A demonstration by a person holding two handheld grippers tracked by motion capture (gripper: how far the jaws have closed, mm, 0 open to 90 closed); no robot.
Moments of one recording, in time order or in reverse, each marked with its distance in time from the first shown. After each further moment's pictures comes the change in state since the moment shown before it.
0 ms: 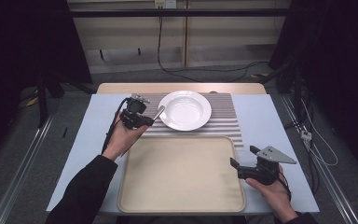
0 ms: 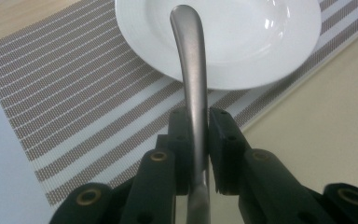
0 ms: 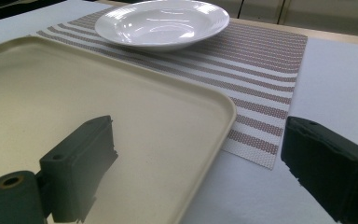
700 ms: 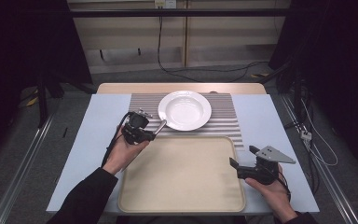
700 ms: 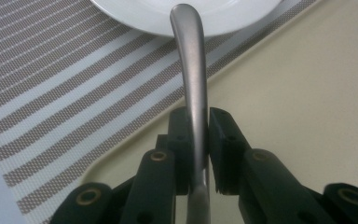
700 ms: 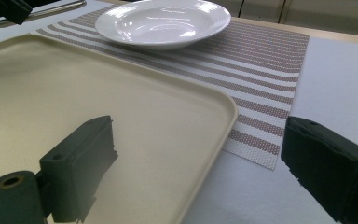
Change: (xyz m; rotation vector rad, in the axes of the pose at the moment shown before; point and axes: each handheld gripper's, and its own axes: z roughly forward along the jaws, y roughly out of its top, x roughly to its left) left arm -0.029 -0.031 -0.001 0.043 -0.030 -0.003; right arm 0.001 0.000 0.002 0.004 0.003 -0.007
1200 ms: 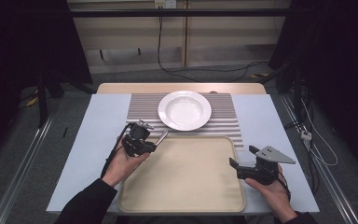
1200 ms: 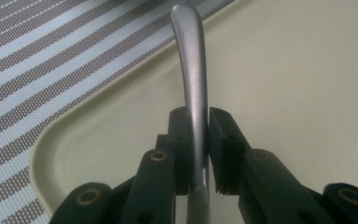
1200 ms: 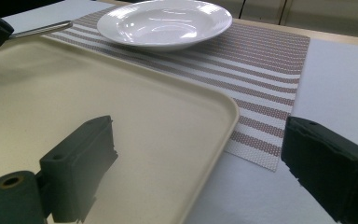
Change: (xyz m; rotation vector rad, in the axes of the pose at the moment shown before) left arm -0.022 -0.023 -0.005 0.032 -0.013 0.006; right arm 0.001 0.001 0.000 -0.003 0.001 -0.004
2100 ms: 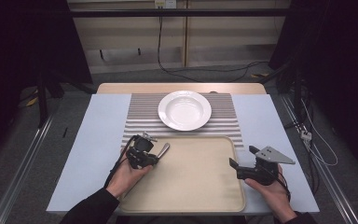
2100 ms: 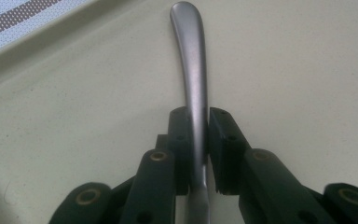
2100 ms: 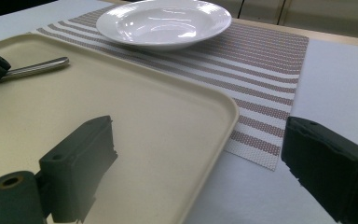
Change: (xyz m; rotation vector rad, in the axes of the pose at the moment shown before) left arm -0.015 -0.025 0.022 0.065 -0.025 -0.035; right arm 0.002 0.000 -0.001 0.004 -0.007 -0.003
